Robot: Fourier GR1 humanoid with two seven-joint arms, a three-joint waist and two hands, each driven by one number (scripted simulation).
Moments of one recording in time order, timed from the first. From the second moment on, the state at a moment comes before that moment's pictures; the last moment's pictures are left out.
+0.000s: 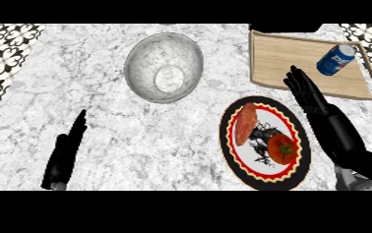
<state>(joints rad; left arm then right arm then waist) 0.03 0.42 -0.28 -1.31 0.16 0.34 0.04 -0.10 -0.53 0.28 -1.70 -0.31 -0.07 -0.19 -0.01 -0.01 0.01</state>
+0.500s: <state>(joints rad) -0.15 0.46 -0.10 -1.47 0.27 0.31 -0.06 -0.08 -0.47 0.43 -1.87 -0.08 -0.10 -0.35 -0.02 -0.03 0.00</state>
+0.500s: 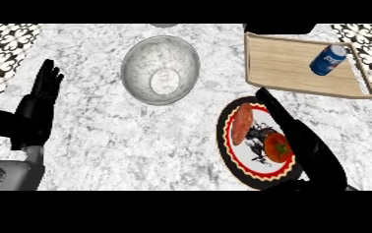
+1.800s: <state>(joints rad) -0.19 0.49 0.04 -1.48 0.35 0.20 -0.09 0.76 -0.95 0.20 -2.33 0.60 -0.29 -0.21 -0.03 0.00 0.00</state>
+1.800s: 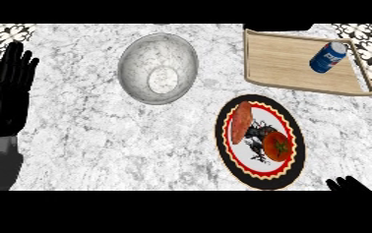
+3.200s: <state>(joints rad) -0.23 0.41 0.08 -1.50 0.26 0.15 -0.03 0.33 -0.71 0.28 -2.02 0.79 0.07 -0.01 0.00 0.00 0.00</state>
